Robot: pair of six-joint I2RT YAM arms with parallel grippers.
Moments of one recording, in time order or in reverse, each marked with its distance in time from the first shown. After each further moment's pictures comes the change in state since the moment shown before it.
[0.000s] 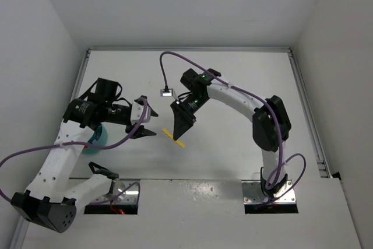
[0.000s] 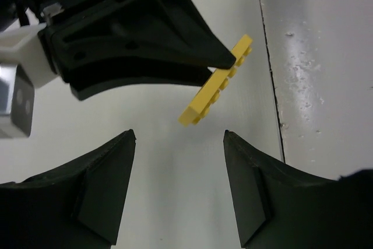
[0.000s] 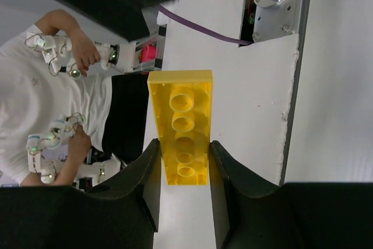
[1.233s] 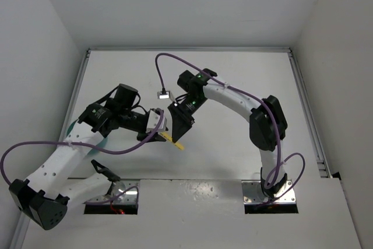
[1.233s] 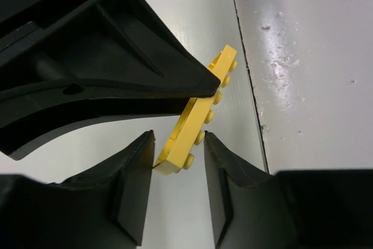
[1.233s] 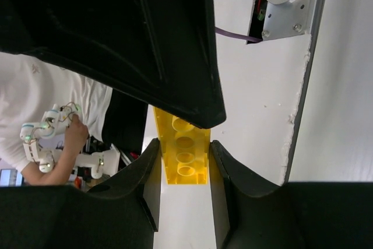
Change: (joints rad) left arm -0.253 0.008 -0.102 0.158 -0.128 -0.164; right arm 0.039 0.036 0.062 -0.092 -0.008 -0.087
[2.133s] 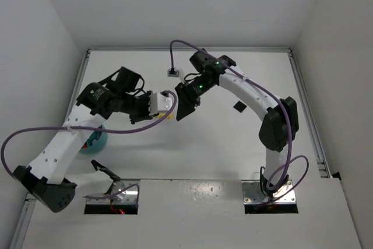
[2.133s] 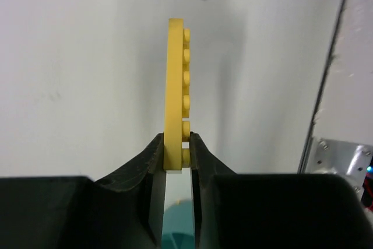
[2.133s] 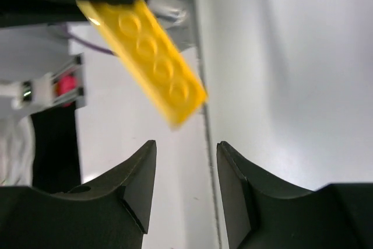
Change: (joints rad) left arm -0.012 0.139 0.320 -0.246 -0.452 -0.045; right arm -0.114 -0.071 0.075 0.166 0.294 0.209
